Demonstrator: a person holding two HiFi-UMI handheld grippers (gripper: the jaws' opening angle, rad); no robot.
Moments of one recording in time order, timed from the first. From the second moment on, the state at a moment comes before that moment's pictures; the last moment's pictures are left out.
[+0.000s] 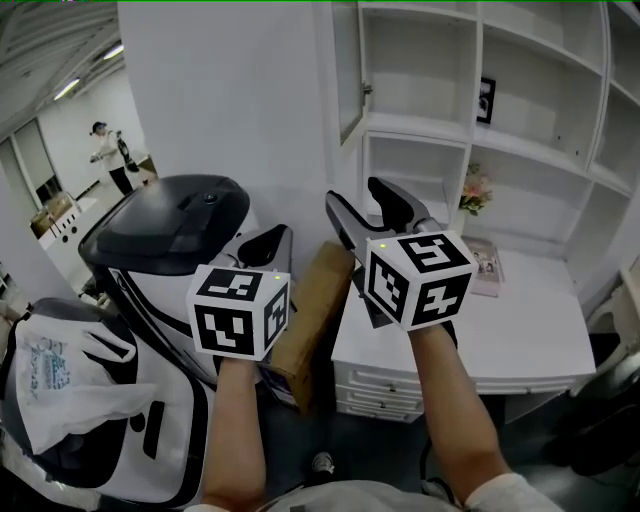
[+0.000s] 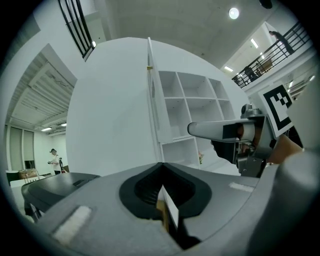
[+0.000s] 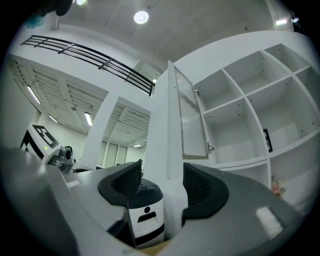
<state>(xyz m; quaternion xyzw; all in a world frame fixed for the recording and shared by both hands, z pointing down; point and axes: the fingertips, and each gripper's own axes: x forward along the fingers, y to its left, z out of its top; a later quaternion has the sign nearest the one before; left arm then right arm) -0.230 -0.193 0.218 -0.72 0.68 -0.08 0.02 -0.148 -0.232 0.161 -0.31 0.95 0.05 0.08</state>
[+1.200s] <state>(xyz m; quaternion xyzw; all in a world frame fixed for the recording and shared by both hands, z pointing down) -0.278 -0.305 0.213 -0.81 0.58 -0.06 0.04 -0.209 -0.321 0.140 -0.41 0.90 0.08 0.08</state>
